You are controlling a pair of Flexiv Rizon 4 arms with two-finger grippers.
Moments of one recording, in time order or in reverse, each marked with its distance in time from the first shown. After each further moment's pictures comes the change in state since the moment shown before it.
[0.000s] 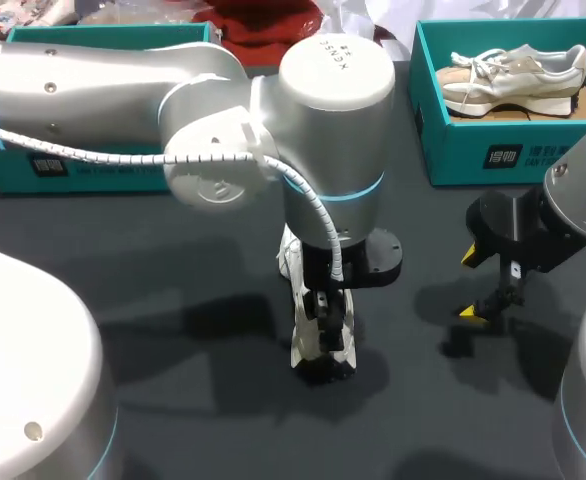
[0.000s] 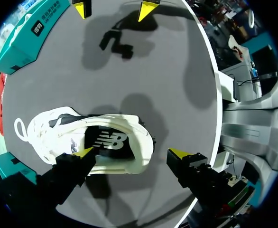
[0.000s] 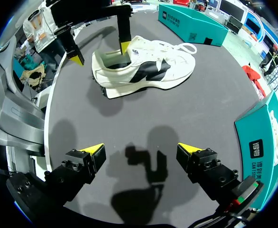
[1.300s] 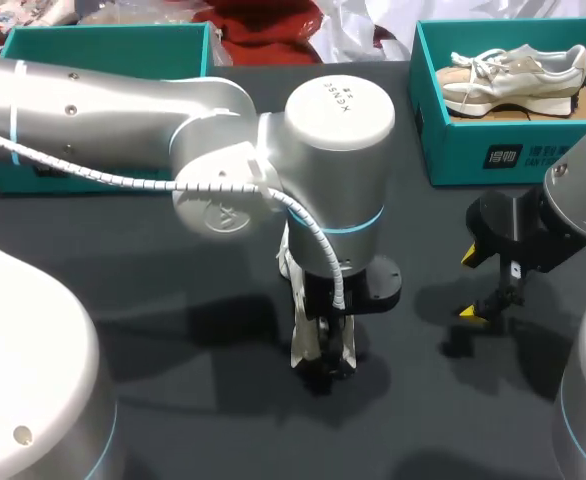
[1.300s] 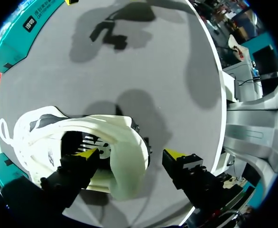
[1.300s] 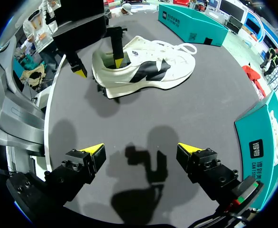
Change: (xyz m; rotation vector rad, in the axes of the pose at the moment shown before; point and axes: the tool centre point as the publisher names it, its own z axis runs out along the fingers) left arm 0.013 0.000 0.037 -0.005 0.013 -0.003; right arm 0.000 0.000 0.000 0.000 0.000 0.000
